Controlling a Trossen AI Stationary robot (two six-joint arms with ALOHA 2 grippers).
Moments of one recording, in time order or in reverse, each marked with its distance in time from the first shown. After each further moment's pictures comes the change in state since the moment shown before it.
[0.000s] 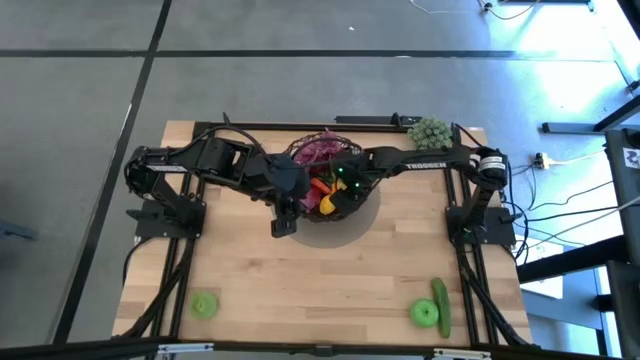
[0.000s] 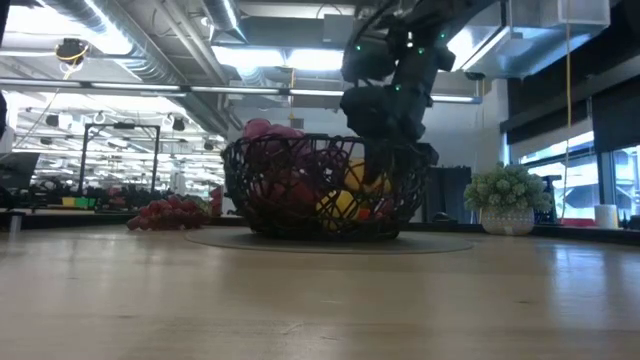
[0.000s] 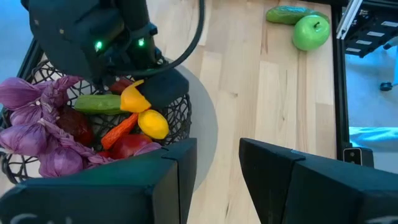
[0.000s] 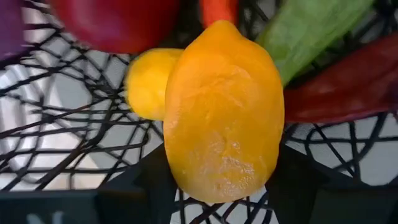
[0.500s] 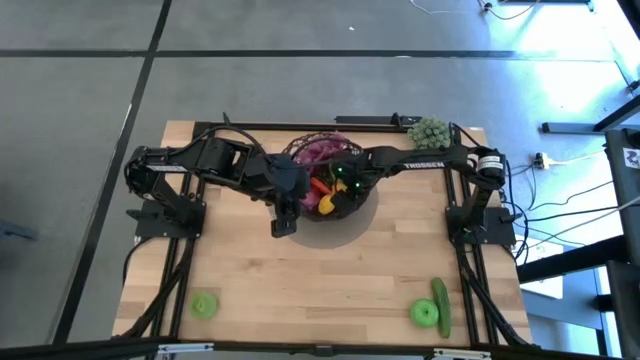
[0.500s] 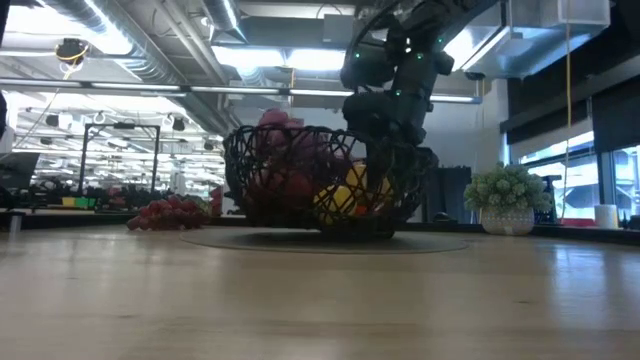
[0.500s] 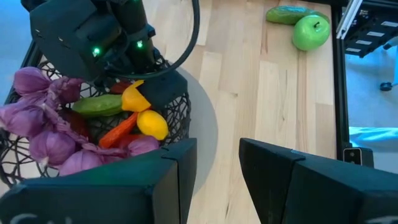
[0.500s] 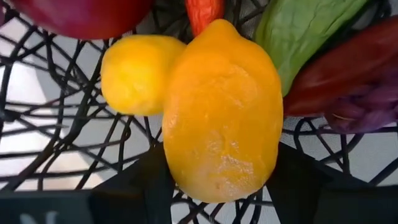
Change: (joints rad) left arm 0.000 0.000 0.000 0.000 0.000 0.000; right arm -0.006 0.021 0.001 -0.016 -0.024 -0.027
